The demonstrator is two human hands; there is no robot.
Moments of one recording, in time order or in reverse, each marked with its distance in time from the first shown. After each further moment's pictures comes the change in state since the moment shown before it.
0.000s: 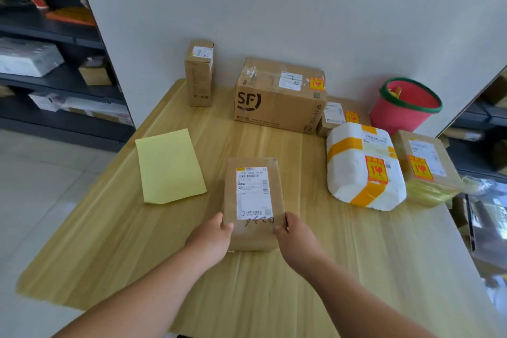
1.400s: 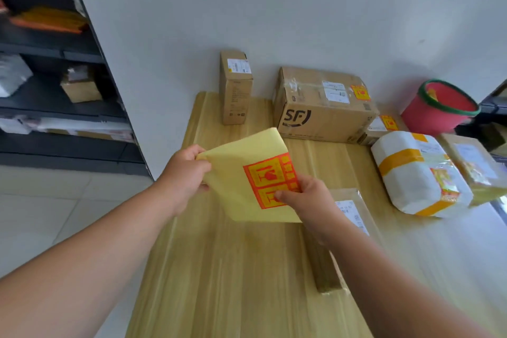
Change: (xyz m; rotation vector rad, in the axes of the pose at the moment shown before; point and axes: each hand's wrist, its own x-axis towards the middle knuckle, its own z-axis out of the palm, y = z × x) left_hand 0.131 -0.055 -0.289 -0.662 -0.018 0.199; right_hand 0.071 -0.233 0.075 0.373 0.146 -0.102
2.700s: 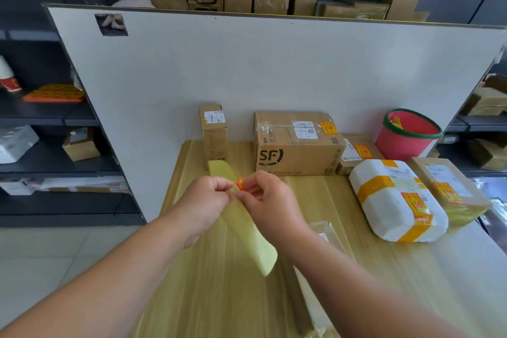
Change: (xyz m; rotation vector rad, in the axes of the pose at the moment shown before) left_hand -0.050 0.077 0.082 0.192 -0.146 0.154; right_hand -0.011 -0.057 -0.036 -0.124 0.162 -0.353
